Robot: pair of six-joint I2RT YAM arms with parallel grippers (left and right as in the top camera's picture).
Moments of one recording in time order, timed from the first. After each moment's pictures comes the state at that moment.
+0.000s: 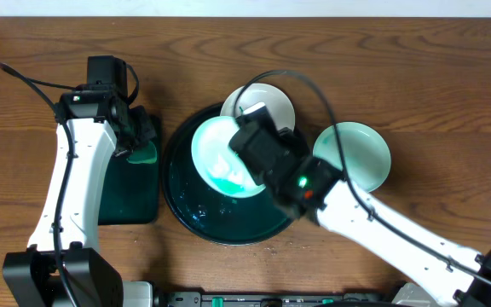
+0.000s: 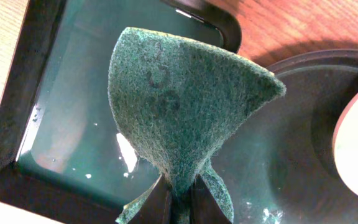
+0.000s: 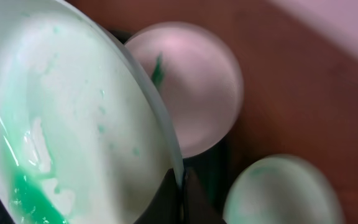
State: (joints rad) left arm 0.05 1.56 1.35 -1.09 -0.04 -0.40; right arm 0.94 1.54 1.26 -0.62 0.54 0.20
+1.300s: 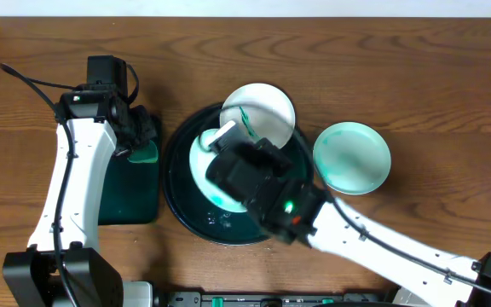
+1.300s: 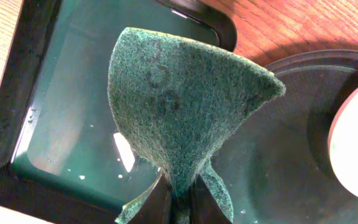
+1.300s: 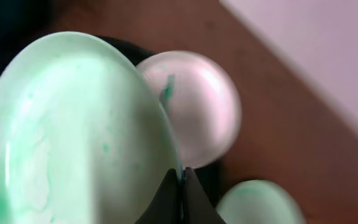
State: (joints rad) left arm 0.05 1.56 1.35 -1.09 -0.03 -0.40; right arm 1.01 1.54 1.27 -0.60 0.55 0.13
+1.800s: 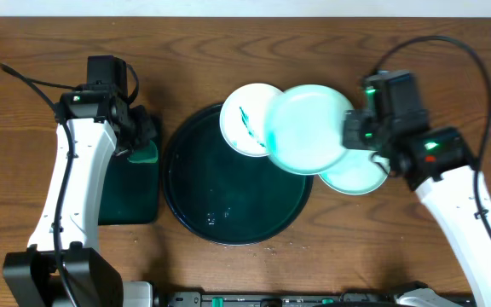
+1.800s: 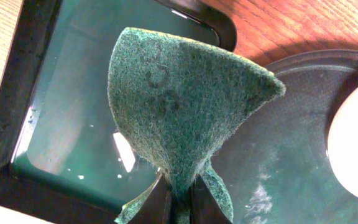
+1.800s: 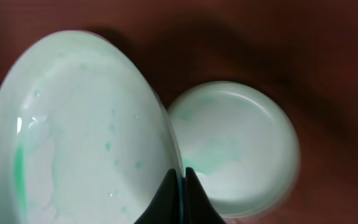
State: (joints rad) left arm 0.05 1.56 1.35 -1.09 -0.03 -0.40; right arm 0.28 1.34 1.27 -0.90 0.05 0.38
